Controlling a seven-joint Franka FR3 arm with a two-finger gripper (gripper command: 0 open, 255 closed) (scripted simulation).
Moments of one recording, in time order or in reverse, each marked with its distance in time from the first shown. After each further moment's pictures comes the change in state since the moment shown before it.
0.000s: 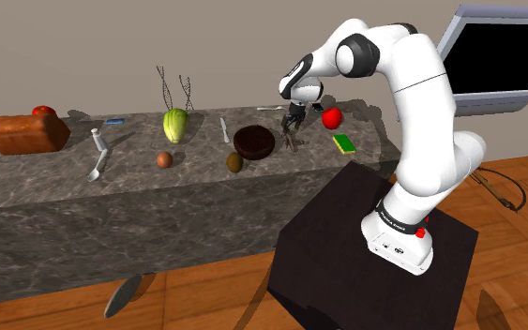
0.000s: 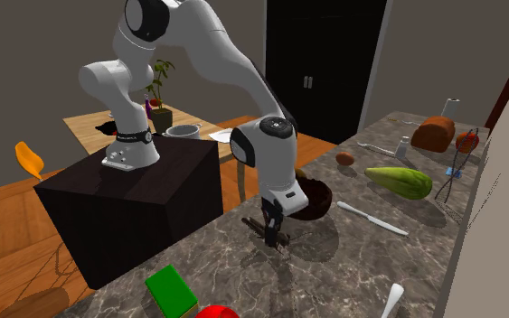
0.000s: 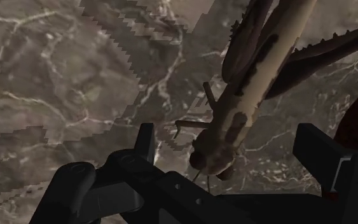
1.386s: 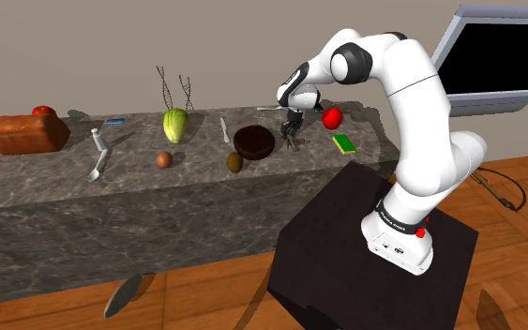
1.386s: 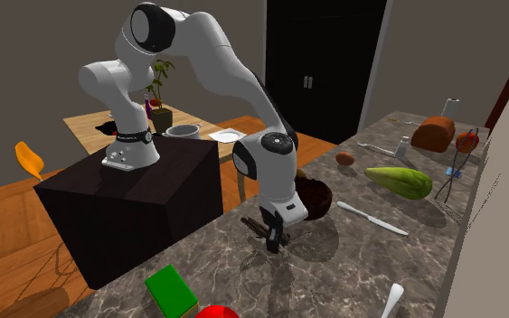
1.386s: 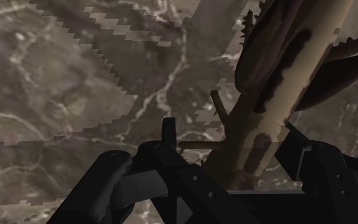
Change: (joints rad) arm -0.009 0.082 0.021 0.044 0.017 0.040 -0.008
